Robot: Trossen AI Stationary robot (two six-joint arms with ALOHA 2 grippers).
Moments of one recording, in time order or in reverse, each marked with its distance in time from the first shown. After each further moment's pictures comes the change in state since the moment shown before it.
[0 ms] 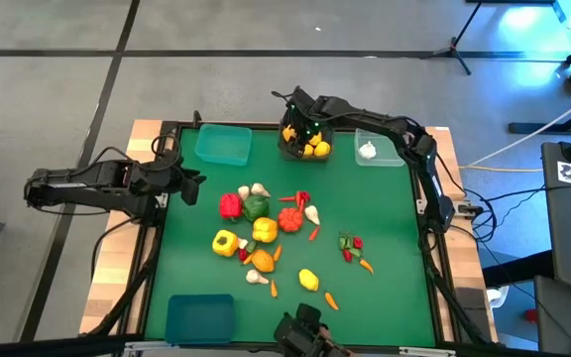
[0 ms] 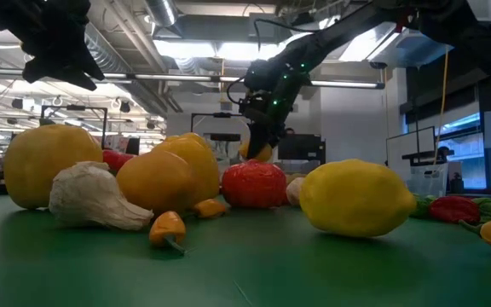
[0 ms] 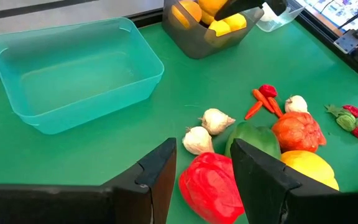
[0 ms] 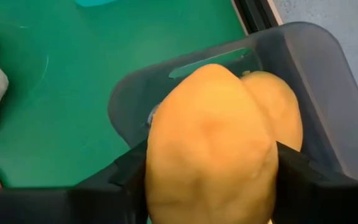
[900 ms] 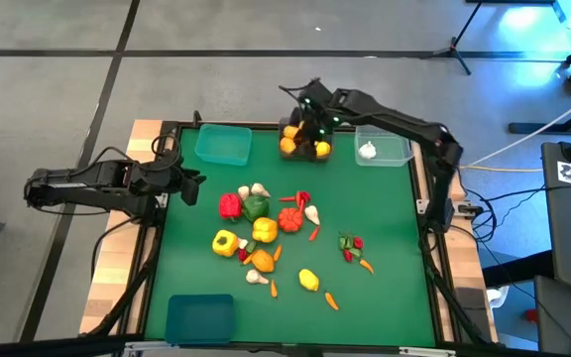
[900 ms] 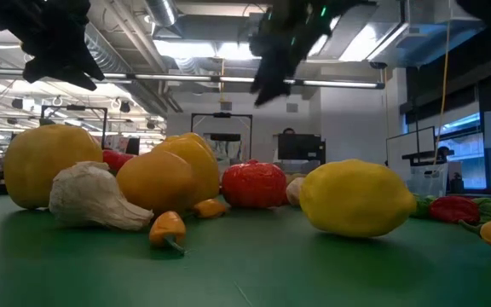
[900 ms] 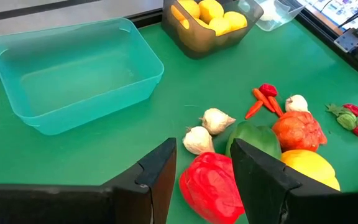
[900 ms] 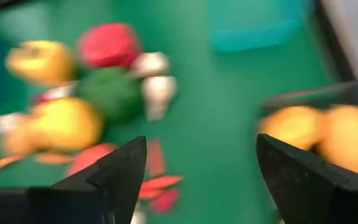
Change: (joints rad) left arm 0.000 0.000 0.000 0.000 0.000 0.009; right arm 0.086 -0.258 0.002 -0.168 -0.267 0.017
